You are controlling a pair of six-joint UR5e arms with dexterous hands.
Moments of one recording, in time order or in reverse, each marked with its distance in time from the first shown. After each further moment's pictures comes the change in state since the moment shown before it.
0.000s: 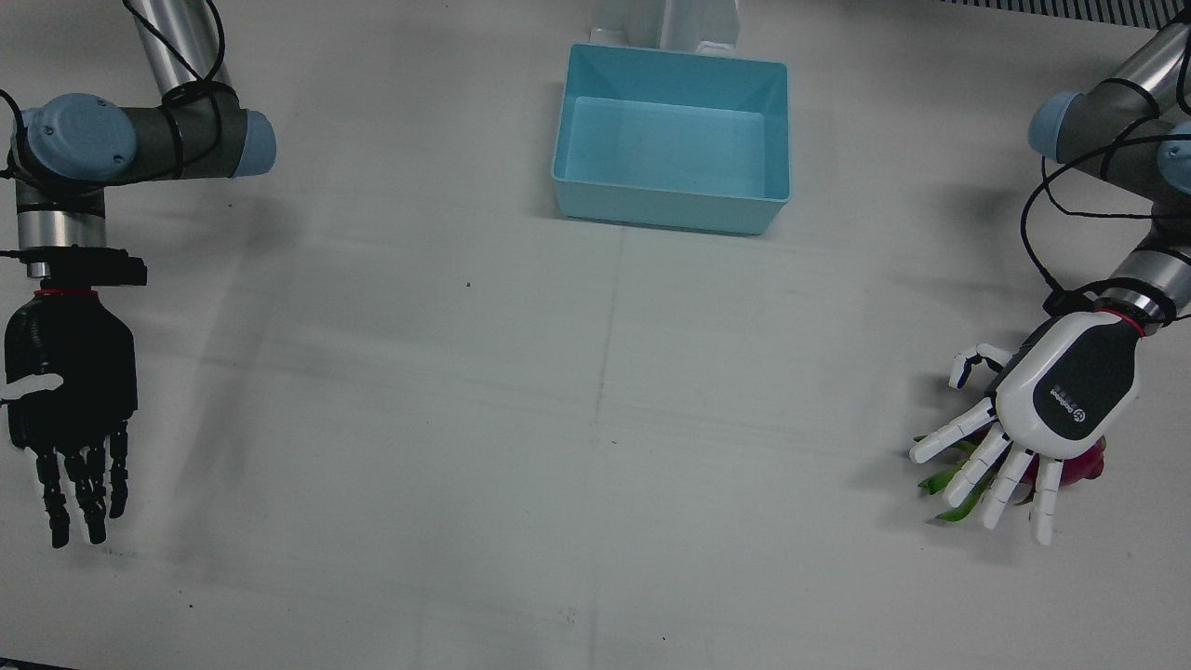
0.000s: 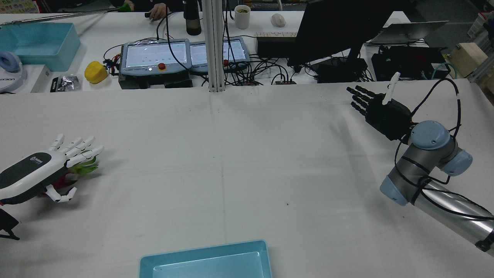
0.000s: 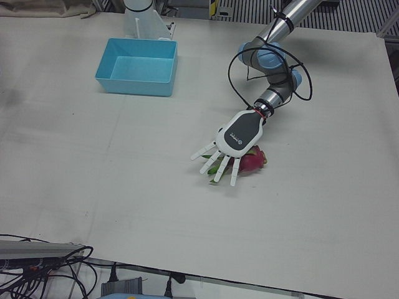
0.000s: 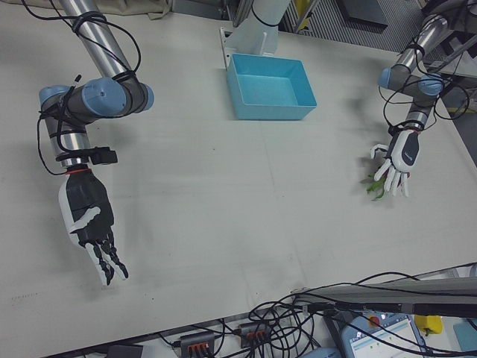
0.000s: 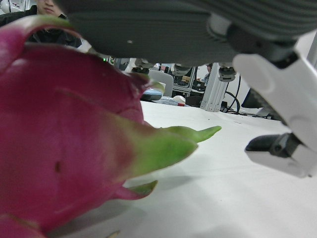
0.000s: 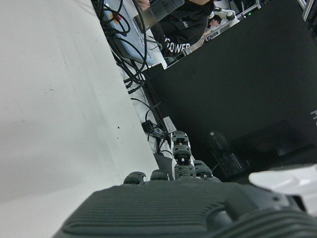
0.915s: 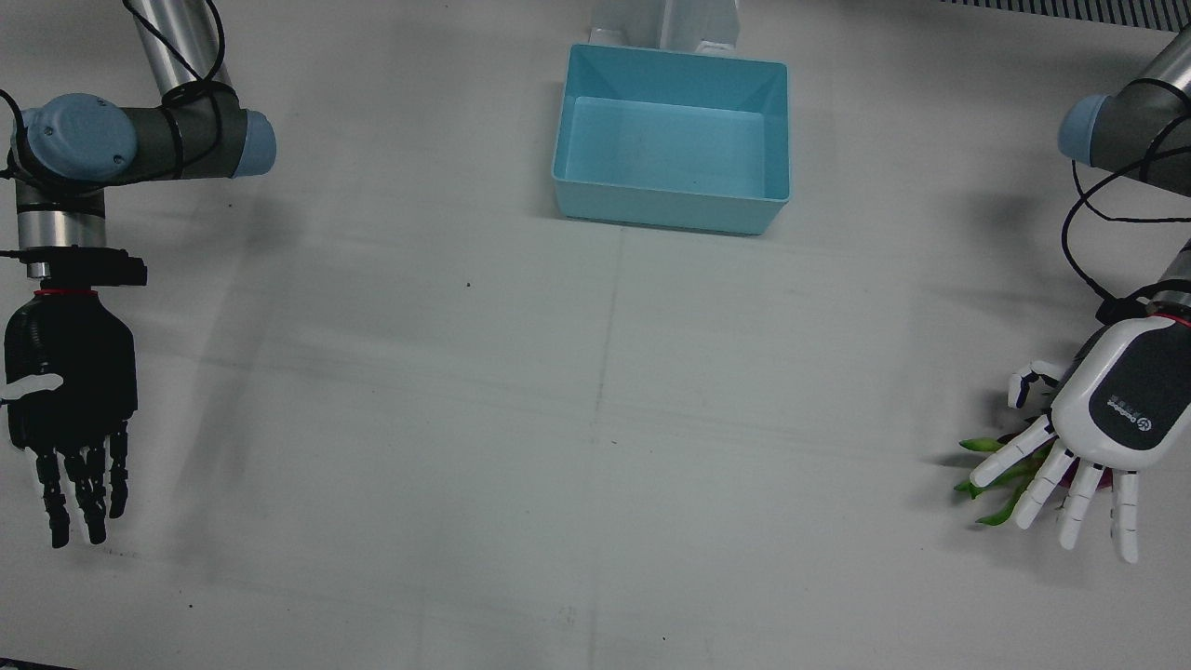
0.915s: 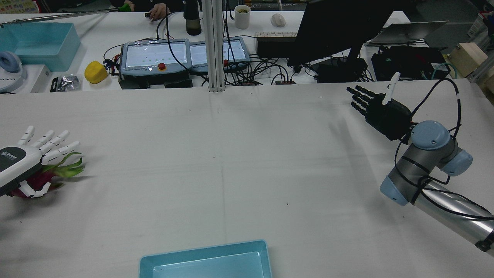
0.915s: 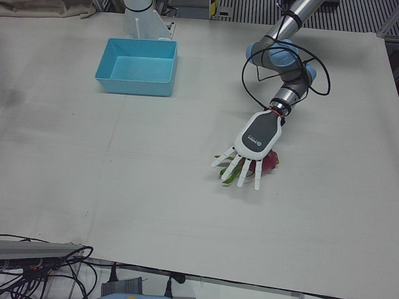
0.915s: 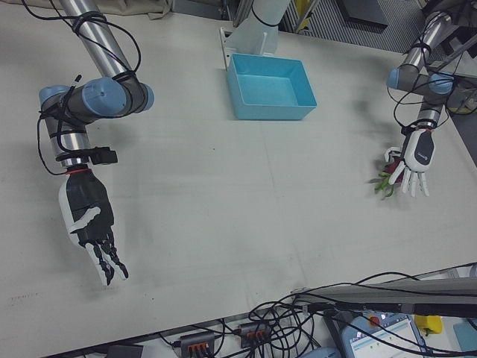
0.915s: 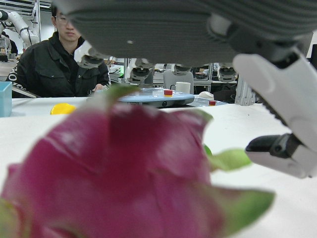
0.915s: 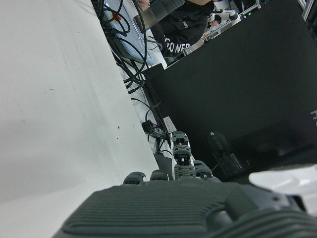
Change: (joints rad) left arm -0.086 0.044 -0.018 0.056 0.026 0.134; right arm 0.000 0.000 0.000 0.000 0.000 0.000
